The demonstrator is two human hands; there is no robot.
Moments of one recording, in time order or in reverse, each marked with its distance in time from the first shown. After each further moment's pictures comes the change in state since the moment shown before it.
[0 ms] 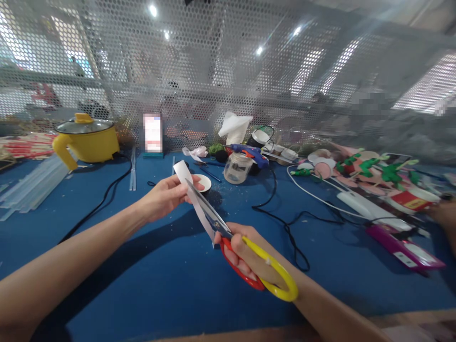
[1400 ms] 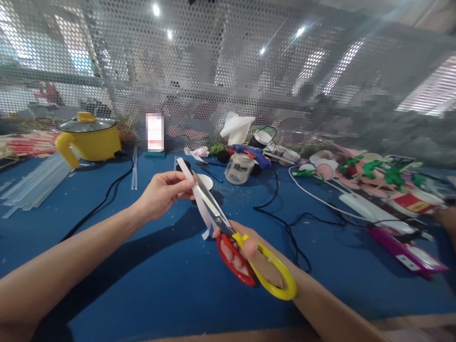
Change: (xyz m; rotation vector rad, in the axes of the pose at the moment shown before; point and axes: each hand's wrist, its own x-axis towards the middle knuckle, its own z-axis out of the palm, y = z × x) left_hand 0.000 0.005 0.010 0.028 0.187 0.123; right_hand 0.004 0.014 -0.009 0.023 -0.138 -0.118
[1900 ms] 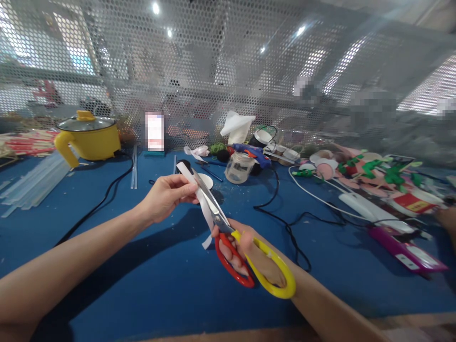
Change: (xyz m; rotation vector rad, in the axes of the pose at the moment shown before) left_hand -0.001 -0.007 -0.001 -0.011 -0.033 -0.042; right_hand 0.005 0.006 -0.001 0.087 0.017 -0.017
